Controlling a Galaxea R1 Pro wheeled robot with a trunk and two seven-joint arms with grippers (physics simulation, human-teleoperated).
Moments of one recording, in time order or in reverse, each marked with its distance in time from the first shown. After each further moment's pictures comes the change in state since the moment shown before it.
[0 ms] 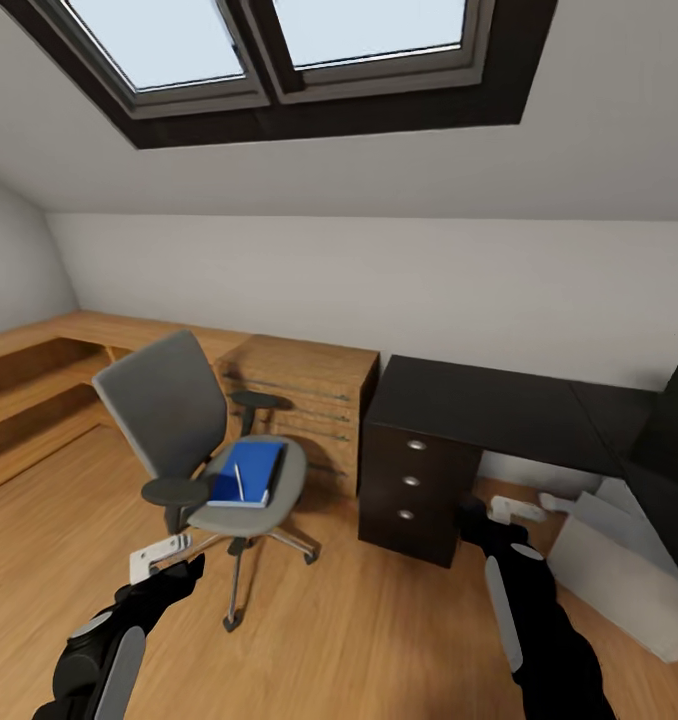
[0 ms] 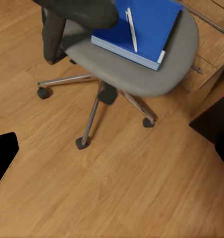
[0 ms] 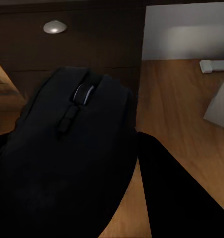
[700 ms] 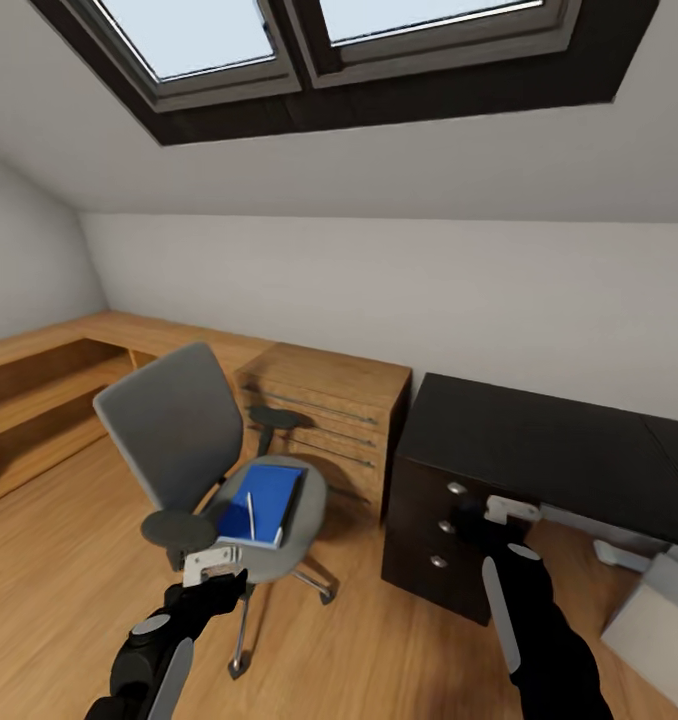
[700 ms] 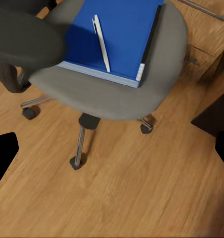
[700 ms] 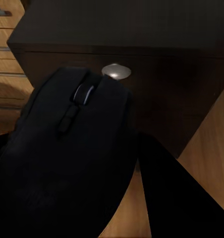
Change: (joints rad) left arm 0.000 0.002 -0.210 0.068 -0.082 -0.001 0.007; right arm 0.002 0.000 0.018 0.001 -0.001 -0.001 0.003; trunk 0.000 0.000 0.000
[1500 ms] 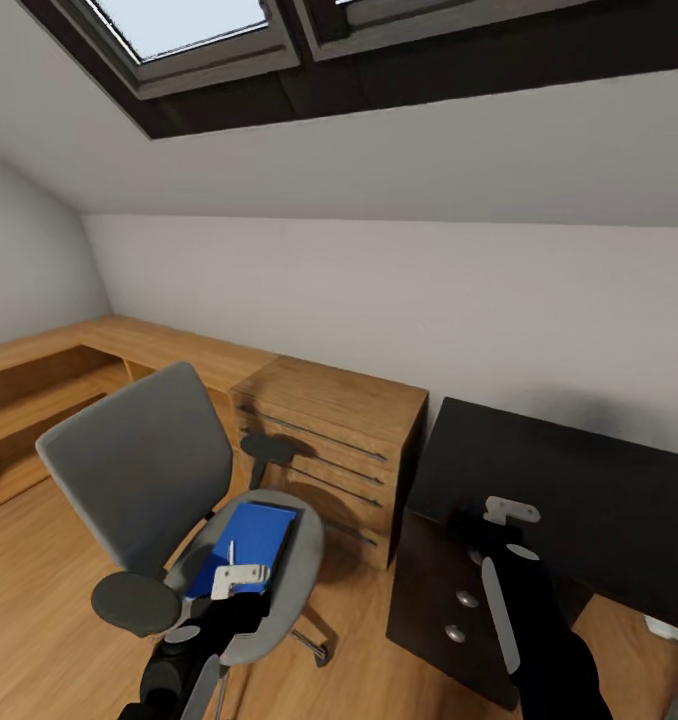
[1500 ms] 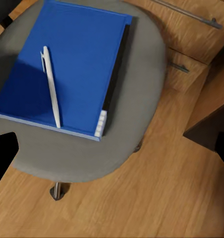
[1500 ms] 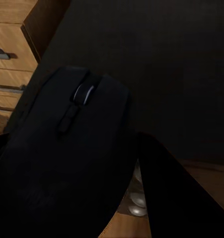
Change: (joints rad) left arm 0.000 -0.001 -0.117 0.070 -0.017 -0.001 0.005; right arm 0.000 -0.001 0.002 0.006 0.000 0.000 0.000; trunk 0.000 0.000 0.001
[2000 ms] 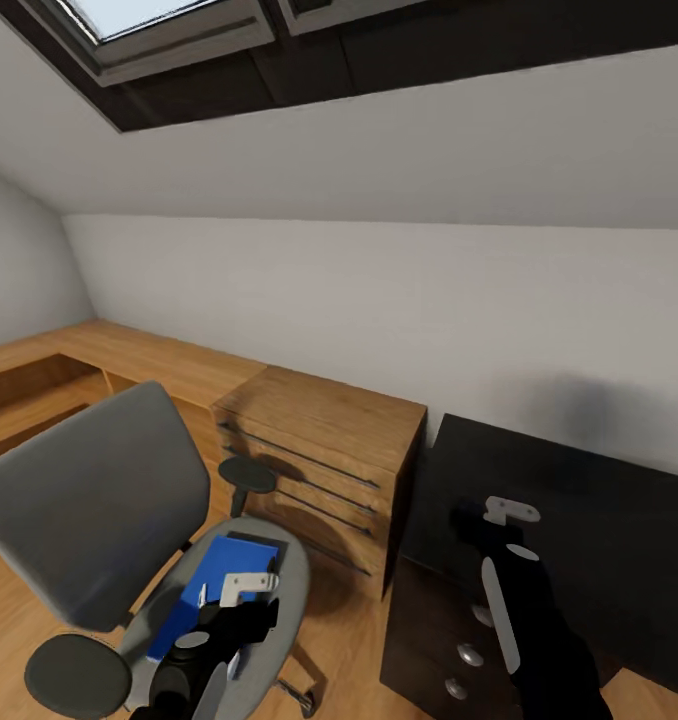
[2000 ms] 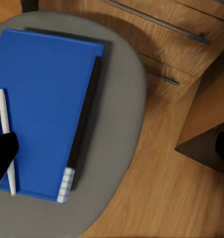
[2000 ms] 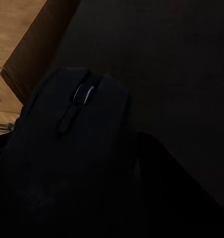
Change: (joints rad) left arm 0.000 -0.001 -0.037 0.034 0.000 0.000 0.000; right arm 0.000 -0.001 0.000 0.002 0.000 0.000 0.002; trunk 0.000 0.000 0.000
